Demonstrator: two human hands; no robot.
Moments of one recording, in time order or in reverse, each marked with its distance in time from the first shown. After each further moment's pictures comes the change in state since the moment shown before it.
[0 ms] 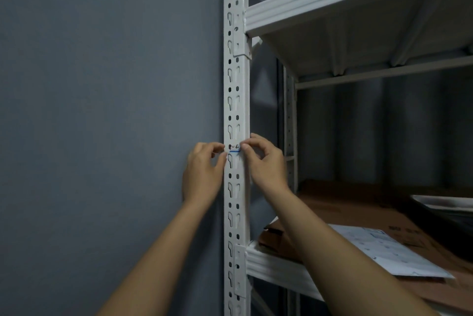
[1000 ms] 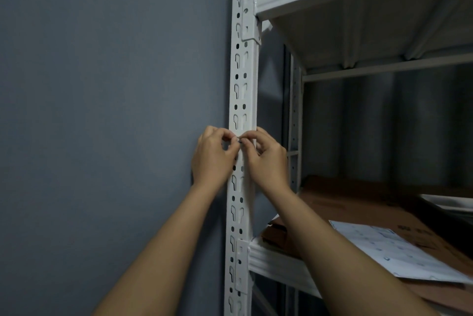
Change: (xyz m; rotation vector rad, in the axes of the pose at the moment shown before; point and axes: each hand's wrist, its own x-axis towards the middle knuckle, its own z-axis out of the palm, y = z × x) left_hand 0.013 0.003 0.014 0.018 -0.025 -0.038; right_hand 0.009 0.032 0.011 -0.224 0.012 -0.314
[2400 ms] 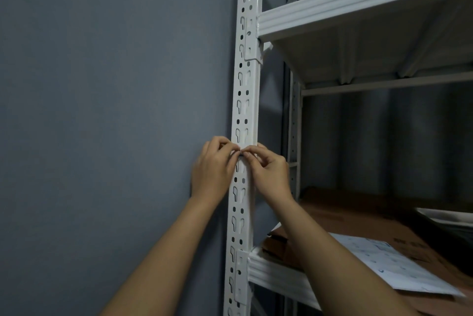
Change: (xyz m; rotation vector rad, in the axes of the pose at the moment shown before) left_hand -0.004 -0.011 -0.004 0.171 0.156 0.368; right_hand 0.000 -0.010 -0.010 0.229 -0.062 0.154
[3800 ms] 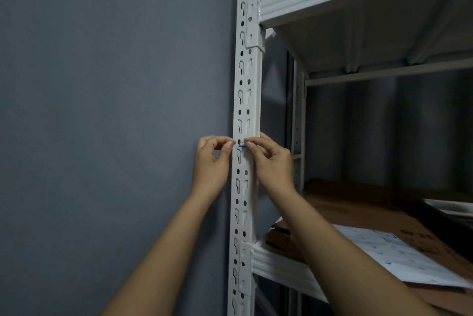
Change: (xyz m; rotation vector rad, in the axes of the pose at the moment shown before) left_hand -0.002 0.012 -0.016 -0.539 -0.072 -0.462; right_hand -0.007 -0.015 0.004 0.106 0.064 0.125
